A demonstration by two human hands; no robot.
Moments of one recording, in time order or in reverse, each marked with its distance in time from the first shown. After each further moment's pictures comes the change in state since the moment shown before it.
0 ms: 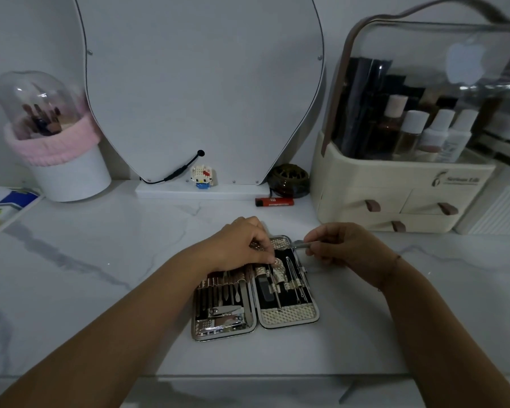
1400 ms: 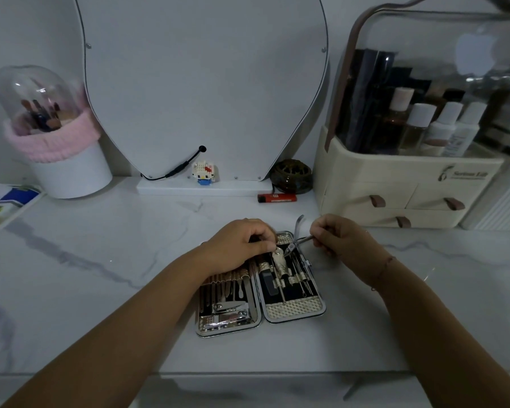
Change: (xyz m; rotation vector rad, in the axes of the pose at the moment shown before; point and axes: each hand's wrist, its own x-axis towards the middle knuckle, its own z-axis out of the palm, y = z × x) left_hand -0.004 -0.012 0.008 -0.140 0.107 0.101; right_hand 0.014 0.013 0.011 -0.264 0.177 -0.134
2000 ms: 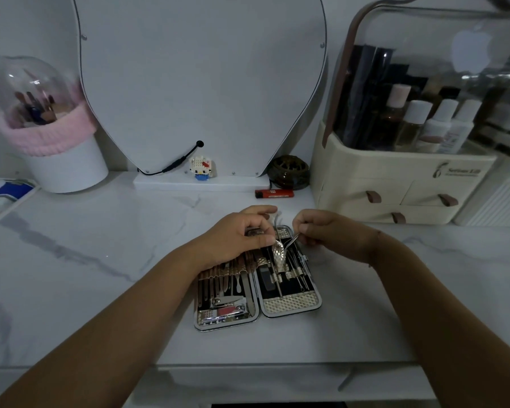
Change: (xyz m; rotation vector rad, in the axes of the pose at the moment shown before) left_hand -0.003 0.003 -0.004 -0.185 -0.019 0.001; right_hand 0.013 -0.021 -0.007 0.007 -0.424 0.035
